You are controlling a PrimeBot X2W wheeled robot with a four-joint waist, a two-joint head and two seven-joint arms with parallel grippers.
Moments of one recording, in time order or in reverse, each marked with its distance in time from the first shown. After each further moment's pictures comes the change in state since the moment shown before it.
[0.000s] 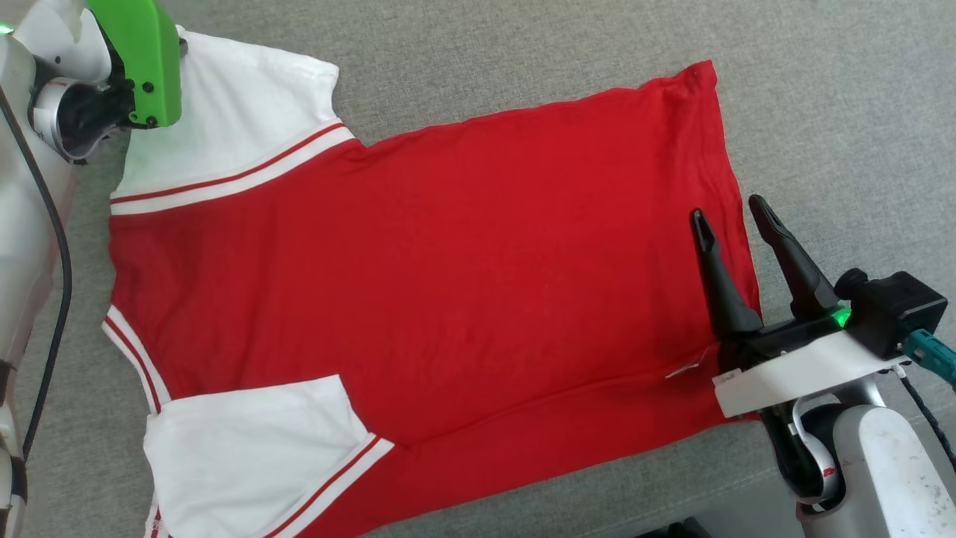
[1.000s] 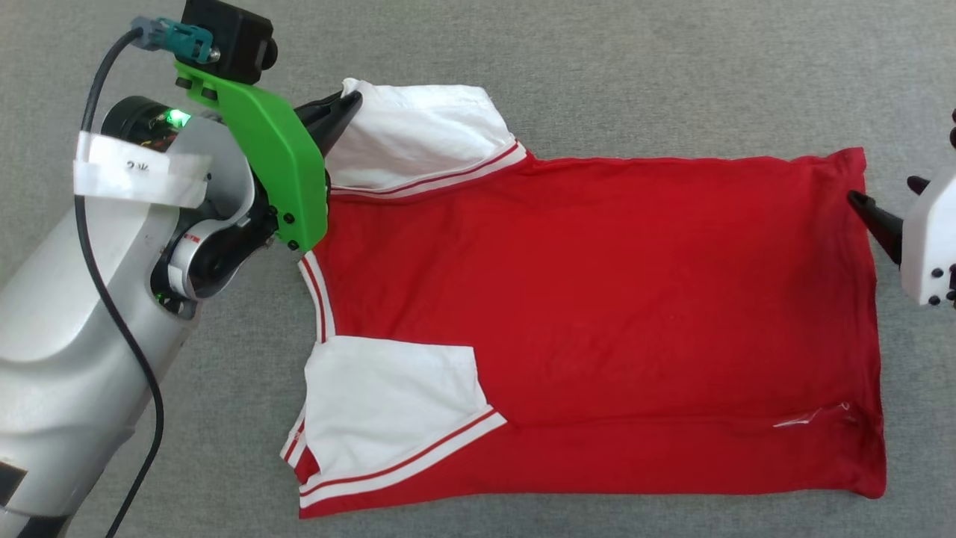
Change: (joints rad) left arm 0.350 0.034 0.021 -0.660 -0.090 0.117 -0.177; right arm -0.329 -0.410 -0.030 0.170 0.160 0.000 0.878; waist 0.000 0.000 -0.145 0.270
